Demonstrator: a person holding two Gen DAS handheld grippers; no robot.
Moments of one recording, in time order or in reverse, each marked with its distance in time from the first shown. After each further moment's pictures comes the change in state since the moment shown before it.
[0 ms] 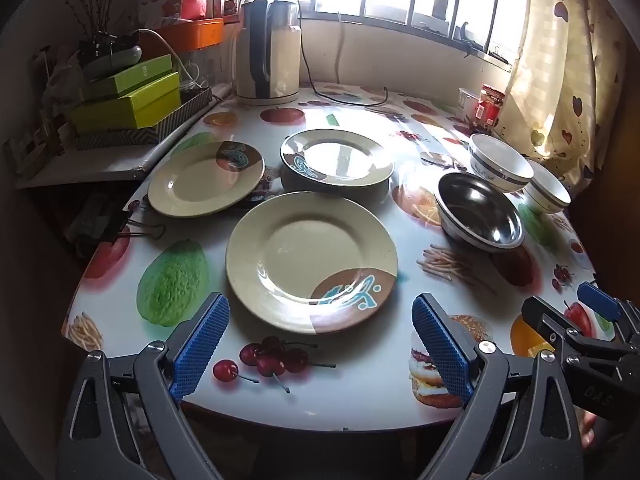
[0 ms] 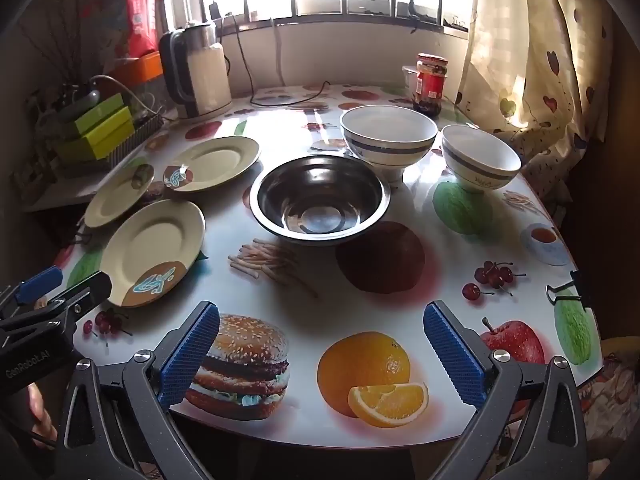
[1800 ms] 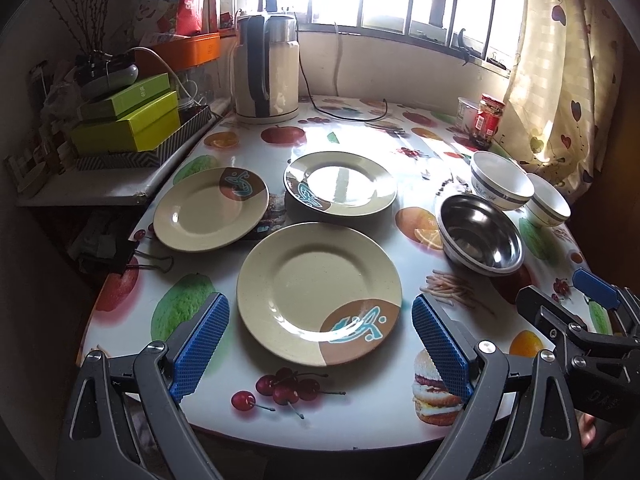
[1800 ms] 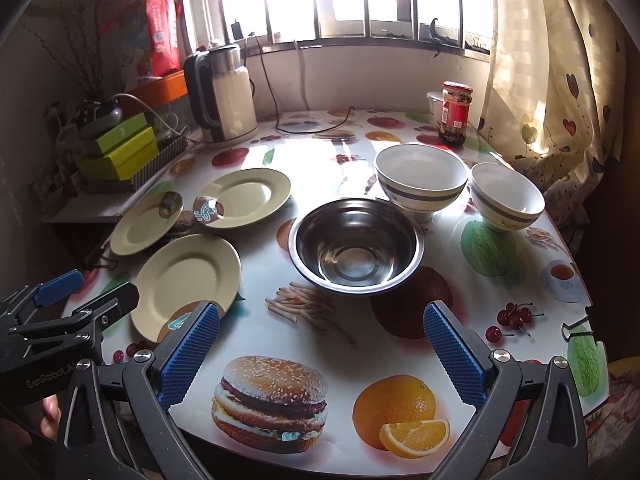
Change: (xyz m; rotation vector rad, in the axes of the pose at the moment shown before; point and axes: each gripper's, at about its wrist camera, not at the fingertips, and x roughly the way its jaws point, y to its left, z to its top) left arm -0.005 0.002 0.027 0.030 -0.011 0.013; right arm -0.006 0.016 0.030 -0.021 -0.064 0.079
